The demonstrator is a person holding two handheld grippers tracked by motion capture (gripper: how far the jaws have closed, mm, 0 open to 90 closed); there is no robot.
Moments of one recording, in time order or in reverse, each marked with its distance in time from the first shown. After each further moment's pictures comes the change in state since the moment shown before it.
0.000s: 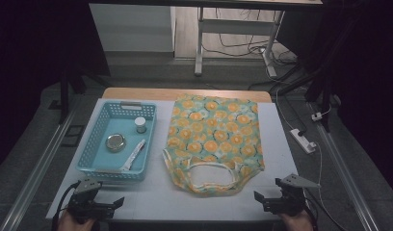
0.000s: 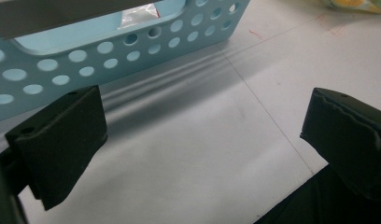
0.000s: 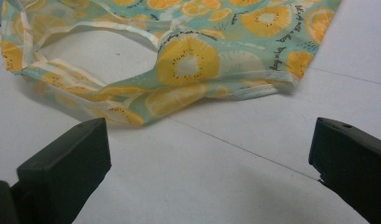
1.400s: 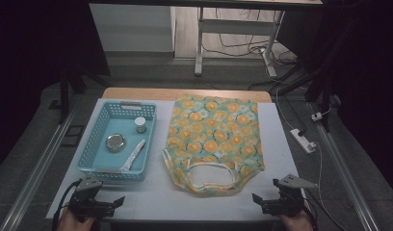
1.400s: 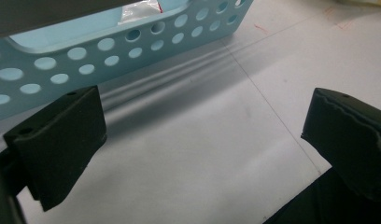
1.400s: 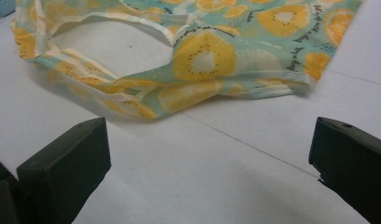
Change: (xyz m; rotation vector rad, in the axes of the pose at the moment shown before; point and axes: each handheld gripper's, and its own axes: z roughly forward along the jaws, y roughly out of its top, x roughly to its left) left arm 0.004 0.003 0.004 0.028 -0.005 -0.001; right arm 0.006 0.002 0.000 0.021 0.026 -0.045
